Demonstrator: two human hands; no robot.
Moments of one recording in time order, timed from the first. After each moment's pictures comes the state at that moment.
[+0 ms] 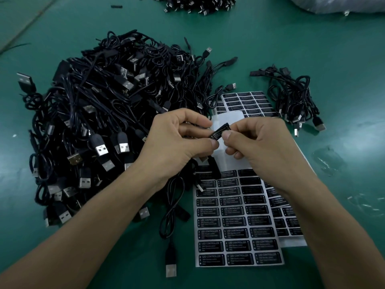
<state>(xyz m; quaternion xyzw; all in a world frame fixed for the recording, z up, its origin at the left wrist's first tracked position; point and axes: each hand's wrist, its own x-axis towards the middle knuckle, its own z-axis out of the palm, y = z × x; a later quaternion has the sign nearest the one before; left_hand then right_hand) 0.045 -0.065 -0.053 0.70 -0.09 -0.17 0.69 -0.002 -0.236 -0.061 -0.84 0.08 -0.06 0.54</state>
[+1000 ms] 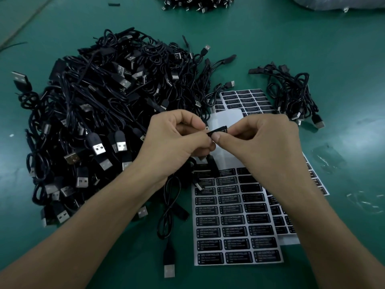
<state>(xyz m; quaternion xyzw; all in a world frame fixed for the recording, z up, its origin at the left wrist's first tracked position) 0.043 -0.068 -0.054 0.69 -0.07 -0.17 0.70 -0.011 -0.224 -0.051 -0.87 0.10 -0.15 0.46</state>
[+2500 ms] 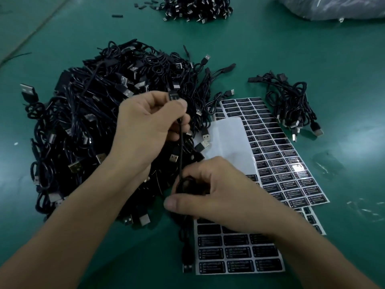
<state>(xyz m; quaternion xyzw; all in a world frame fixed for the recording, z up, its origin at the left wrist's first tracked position) 0.058 -0.051 -0.029 0.70 -0.08 -0.03 0.71 -0.023 -0.190 -0.053 -0.80 -0.12 0.17 0.57</state>
